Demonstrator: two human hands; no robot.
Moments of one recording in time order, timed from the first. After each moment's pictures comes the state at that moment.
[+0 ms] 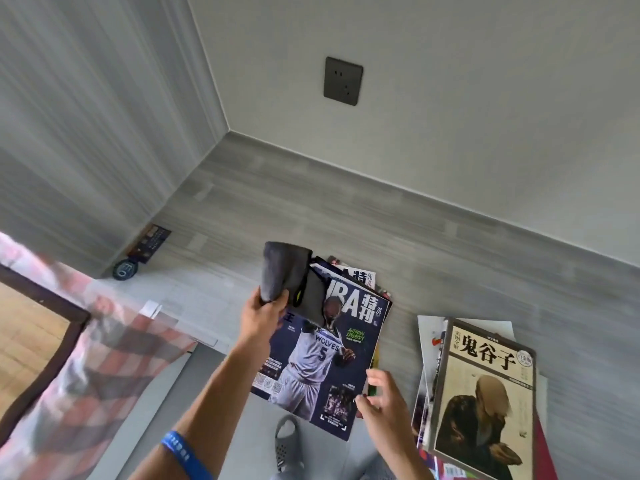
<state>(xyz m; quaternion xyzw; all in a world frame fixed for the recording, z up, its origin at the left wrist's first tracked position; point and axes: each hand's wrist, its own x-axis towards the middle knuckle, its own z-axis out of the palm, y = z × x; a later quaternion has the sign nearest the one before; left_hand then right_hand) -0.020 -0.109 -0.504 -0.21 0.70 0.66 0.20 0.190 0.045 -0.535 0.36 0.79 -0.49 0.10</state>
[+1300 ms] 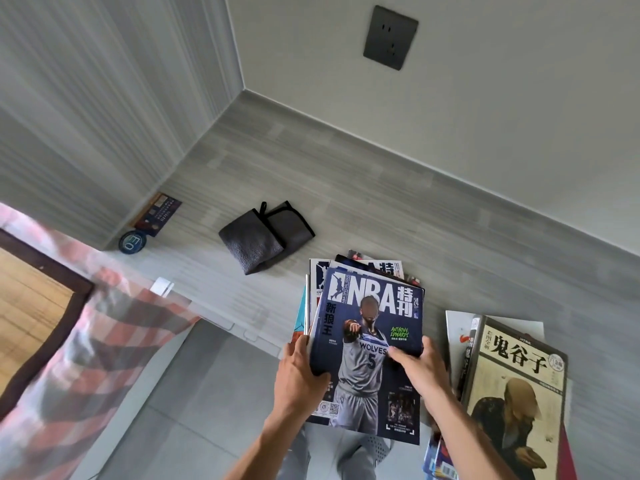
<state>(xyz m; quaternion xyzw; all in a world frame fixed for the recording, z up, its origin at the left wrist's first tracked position) 0.068 -0.135 -0.553 -0.01 0.90 0.34 0.28 0.122 0.087 -0.551 0.49 0.75 -0.43 0.15</state>
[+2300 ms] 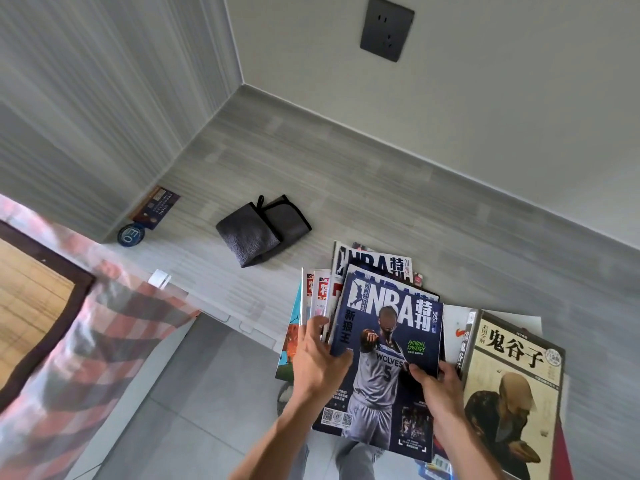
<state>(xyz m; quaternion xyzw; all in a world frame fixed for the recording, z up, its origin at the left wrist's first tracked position) 0.072 -0.097 -0.530 -0.06 0.84 0.47 0.25 0.177 0.103 -0.572 0.56 0.62 -0.54 0.04</state>
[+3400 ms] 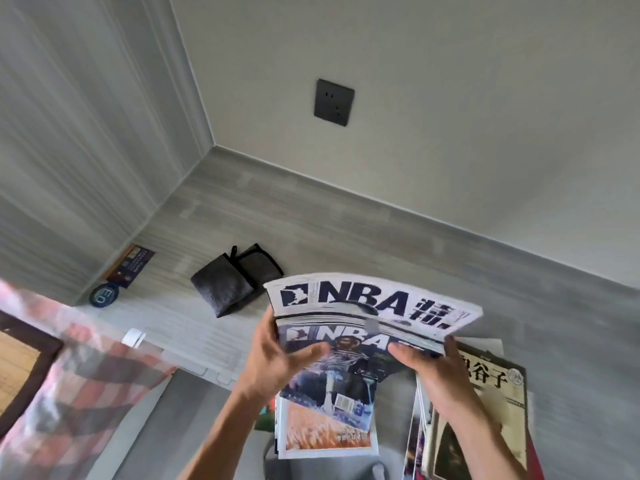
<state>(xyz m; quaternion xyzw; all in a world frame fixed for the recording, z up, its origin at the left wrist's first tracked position) 0.004 -0.117 -0.448 0.06 0.69 0.67 0.27 0.114 0.116 -0.412 0.29 0.66 -0.70 -0.04</state>
